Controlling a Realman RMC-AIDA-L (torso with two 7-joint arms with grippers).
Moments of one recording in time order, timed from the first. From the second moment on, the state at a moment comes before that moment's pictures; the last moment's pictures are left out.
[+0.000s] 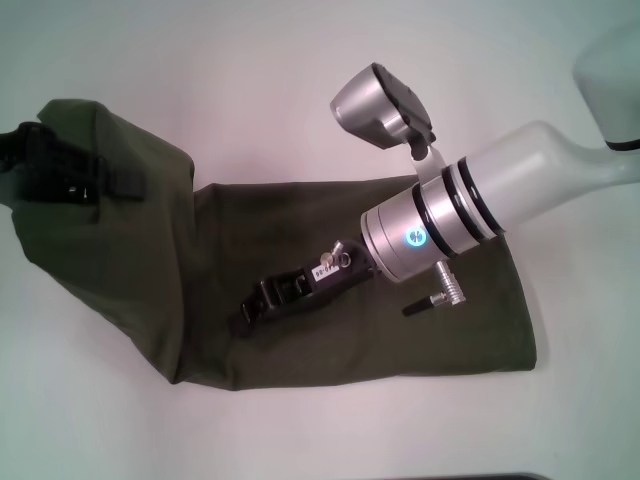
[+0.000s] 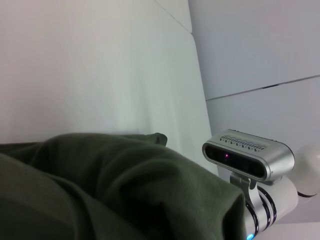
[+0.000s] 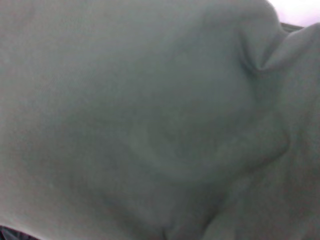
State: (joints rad) left arm -0.65 -1.92 -2.66 -0.77 -0.84 2.03 -2.54; right arm 1.10 2.12 -0.91 0.11 -2.11 -1.17 2.15
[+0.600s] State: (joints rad) left arm -0.65 -1.93 -2.66 -0.77 -0.84 2.03 -2.54; right arm 1.13 2.12 -0.66 0.17 -2.42 -1.06 2.21
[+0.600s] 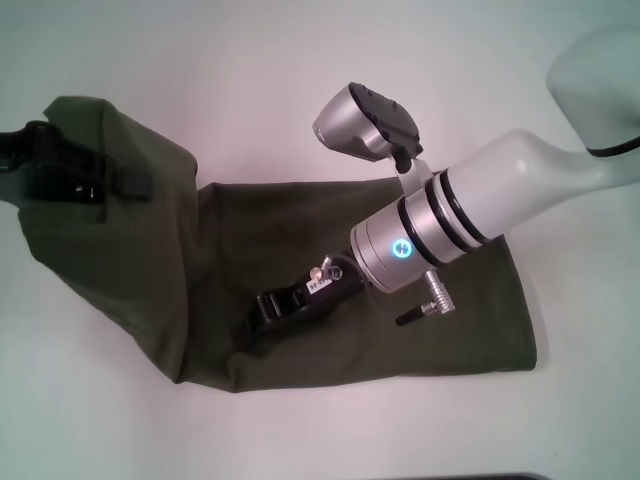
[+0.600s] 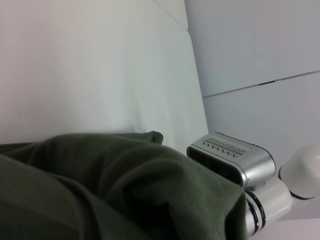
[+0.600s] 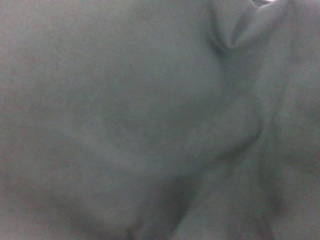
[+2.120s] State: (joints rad) left arm -0.68 -1.96 -2.60 -0.77 -0.94 2.03 -2.54; right arm 0.62 1.93 -0.55 -0.62 -2.39 -1.69 2.29
